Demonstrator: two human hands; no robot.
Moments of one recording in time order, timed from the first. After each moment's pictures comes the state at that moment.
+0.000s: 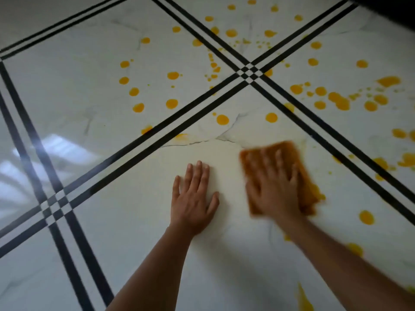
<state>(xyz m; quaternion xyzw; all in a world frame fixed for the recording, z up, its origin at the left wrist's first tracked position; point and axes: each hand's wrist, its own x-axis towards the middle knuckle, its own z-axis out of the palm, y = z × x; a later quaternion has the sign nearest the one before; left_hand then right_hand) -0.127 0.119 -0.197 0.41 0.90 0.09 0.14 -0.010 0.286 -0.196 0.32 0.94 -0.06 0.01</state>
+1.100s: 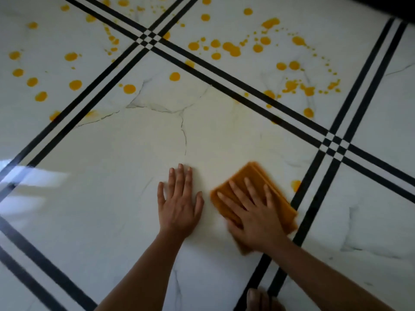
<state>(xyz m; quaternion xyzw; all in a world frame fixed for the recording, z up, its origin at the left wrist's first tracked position) 0.045 0.129 -0.198 0.48 0.87 0.04 0.13 0.226 0.215 -0.188 0.31 0.94 -0.11 0.06</state>
